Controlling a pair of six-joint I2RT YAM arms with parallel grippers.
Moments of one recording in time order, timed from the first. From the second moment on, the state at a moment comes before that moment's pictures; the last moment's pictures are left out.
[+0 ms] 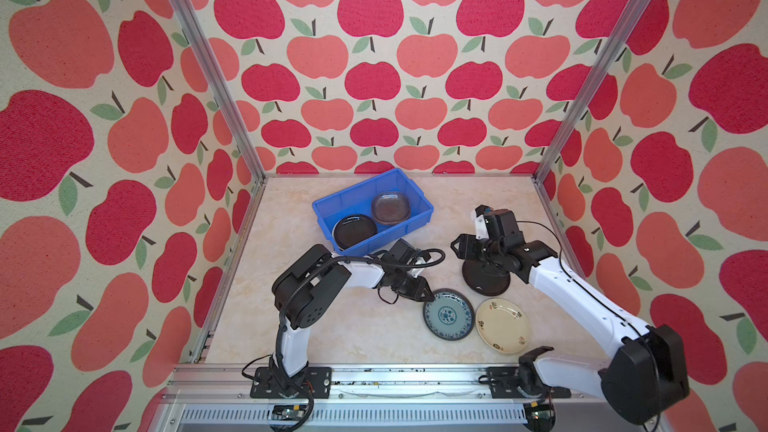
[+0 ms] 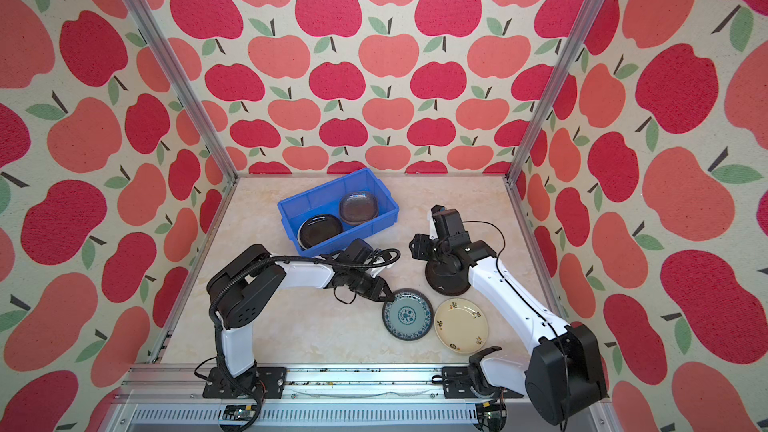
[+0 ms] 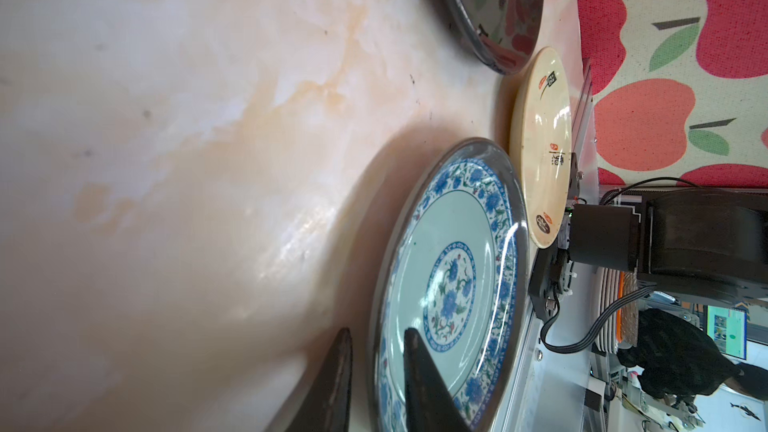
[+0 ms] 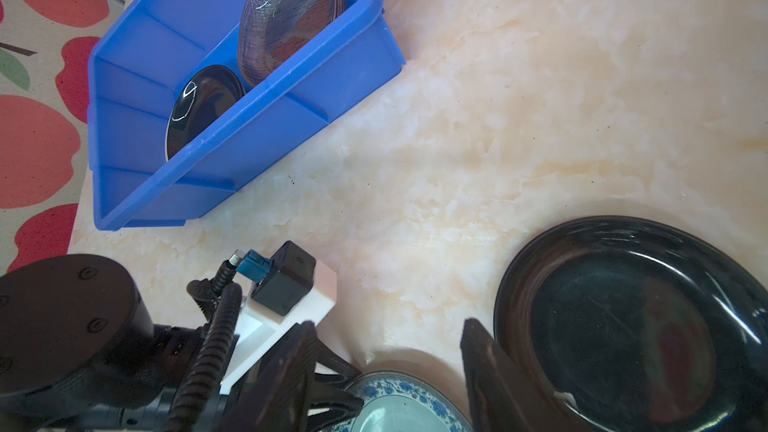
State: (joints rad) left arm -0.81 1.95 1.02 -0.05 0.70 -0.41; right arm 0.47 1.23 0.91 -0.51 -0.15 0.45
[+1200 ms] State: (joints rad) left arm -0.62 1.52 0.75 0.10 0.53 -0.62; right arm 0.47 1.31 0.95 -0.41 -0.31 0.47
